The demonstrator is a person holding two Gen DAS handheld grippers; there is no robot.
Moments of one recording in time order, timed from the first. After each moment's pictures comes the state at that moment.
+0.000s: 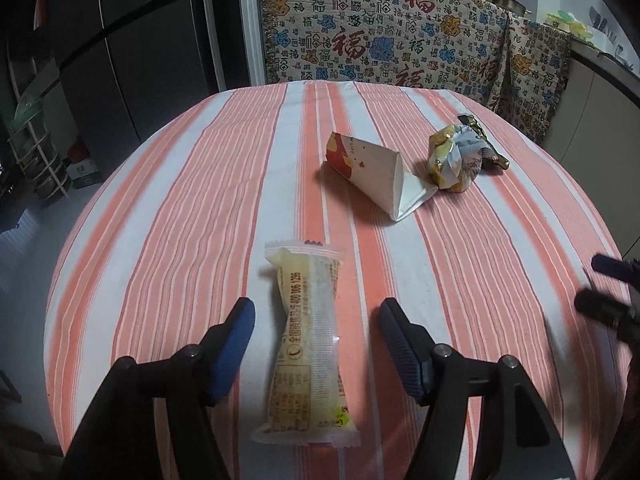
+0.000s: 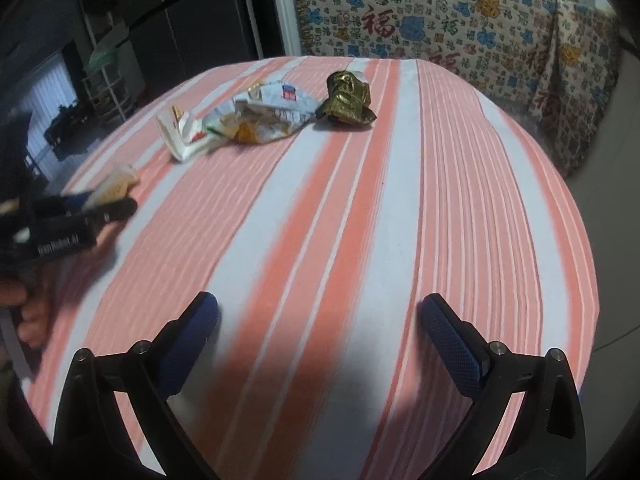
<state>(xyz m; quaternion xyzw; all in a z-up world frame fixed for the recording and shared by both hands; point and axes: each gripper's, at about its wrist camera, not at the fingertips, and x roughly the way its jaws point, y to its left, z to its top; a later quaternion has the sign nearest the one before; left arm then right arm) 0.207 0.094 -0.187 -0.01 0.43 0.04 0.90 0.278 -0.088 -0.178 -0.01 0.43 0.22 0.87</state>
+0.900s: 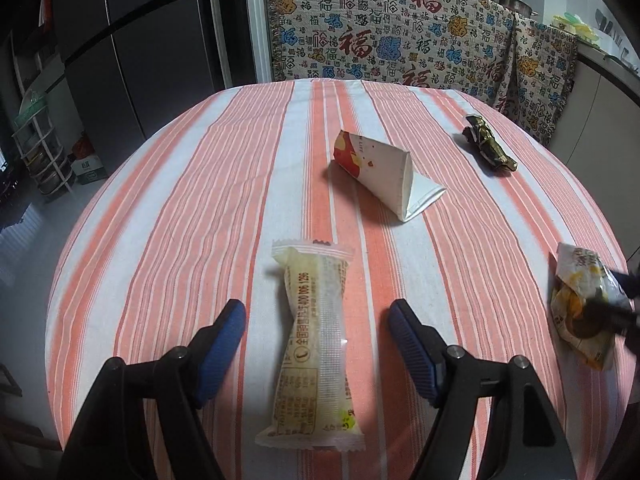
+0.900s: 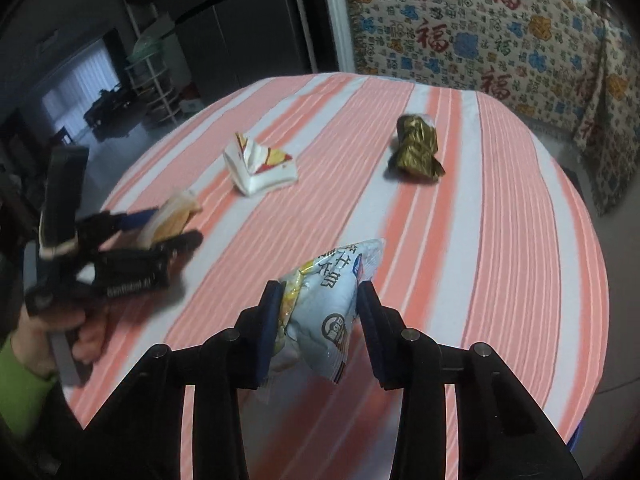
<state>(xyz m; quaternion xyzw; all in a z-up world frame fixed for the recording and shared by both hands) 0.205 0.097 -0.189 -0.02 0.44 0.05 0.90 0.254 -0.073 -0.161 -0.07 0.44 0.29 0.85</state>
